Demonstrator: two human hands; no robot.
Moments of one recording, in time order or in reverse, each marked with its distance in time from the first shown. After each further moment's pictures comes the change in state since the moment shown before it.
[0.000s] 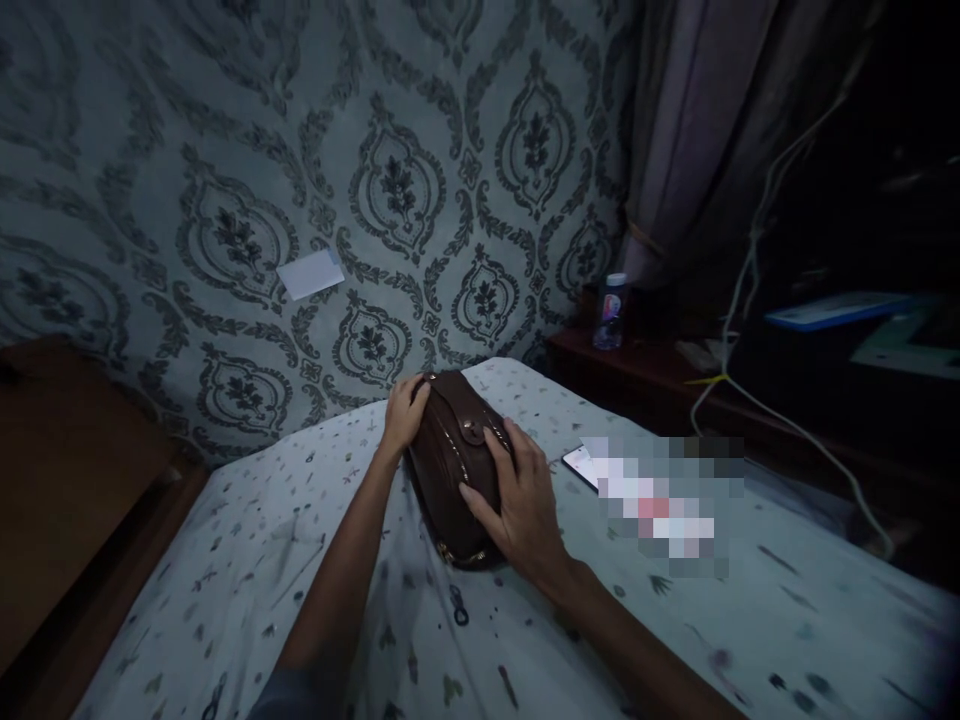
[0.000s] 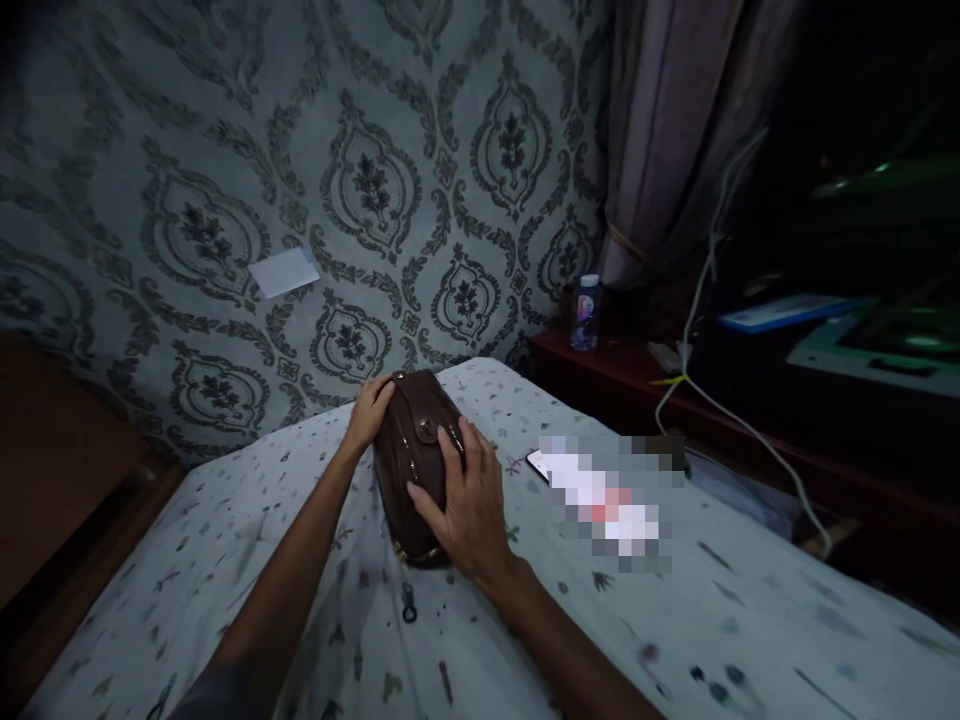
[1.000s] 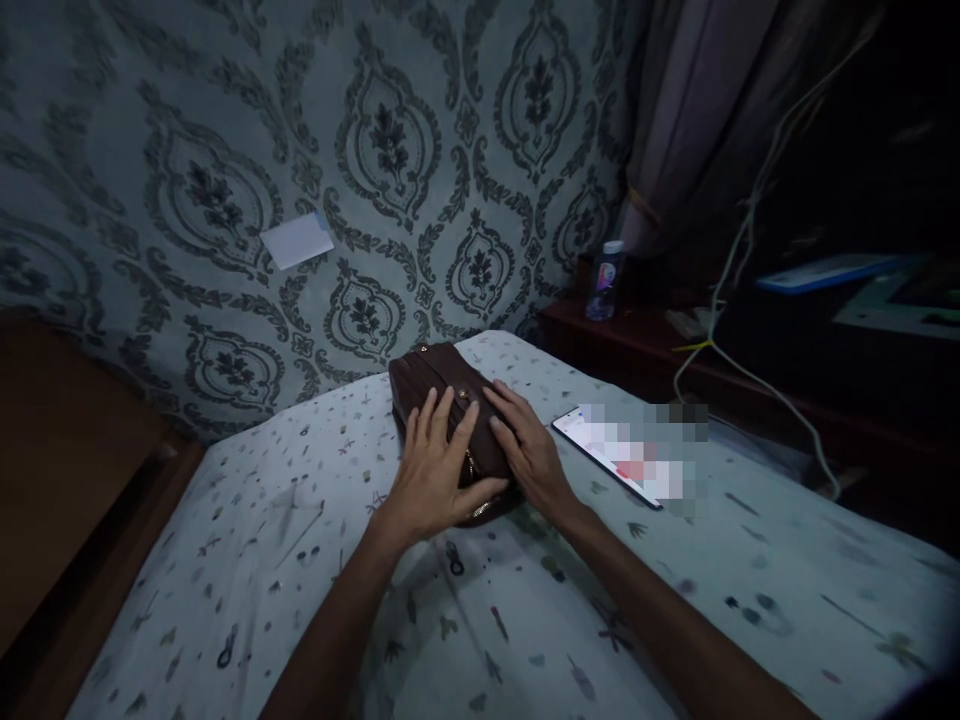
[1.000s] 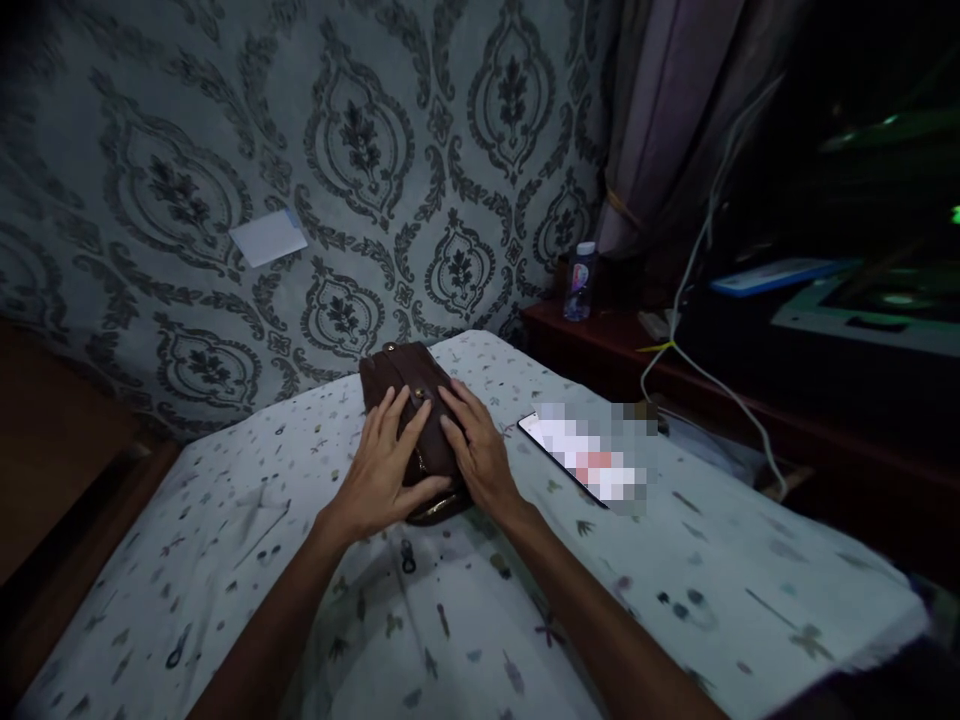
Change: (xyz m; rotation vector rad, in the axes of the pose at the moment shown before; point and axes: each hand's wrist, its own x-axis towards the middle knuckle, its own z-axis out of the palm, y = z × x) left_hand -0.135 0.089 -0.017 0.432 -0.336 0.383; right_hand 0.013 0.019 -0.012 0.453 -0.117 0.181
